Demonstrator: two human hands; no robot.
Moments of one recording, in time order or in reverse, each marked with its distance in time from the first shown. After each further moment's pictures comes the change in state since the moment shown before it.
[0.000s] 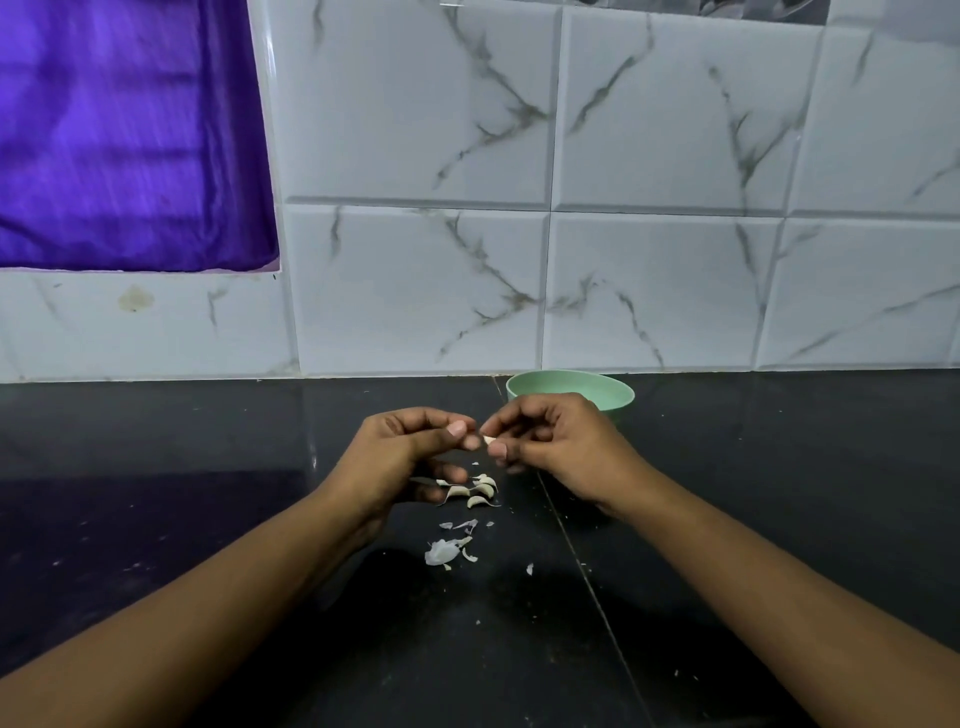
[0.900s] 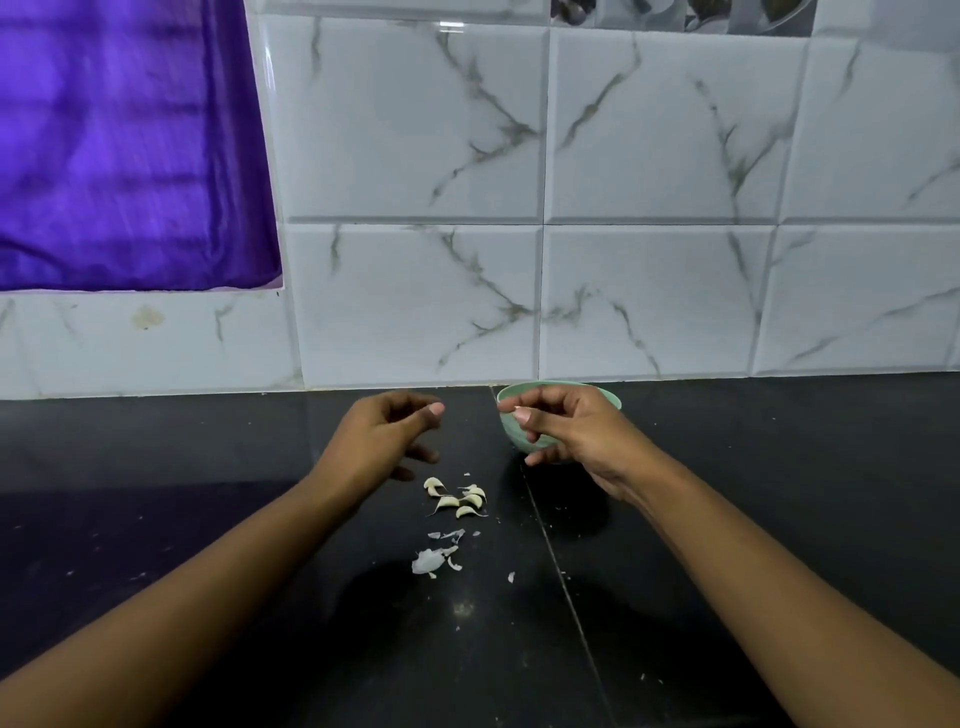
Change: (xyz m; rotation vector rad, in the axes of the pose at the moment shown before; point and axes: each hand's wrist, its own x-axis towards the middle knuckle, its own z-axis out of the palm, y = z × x) left_hand 0.019 0.012 -0.008 0.345 0.128 0.113; right_hand 0.004 -0.005 -0.031 0.216 0.099 0.139
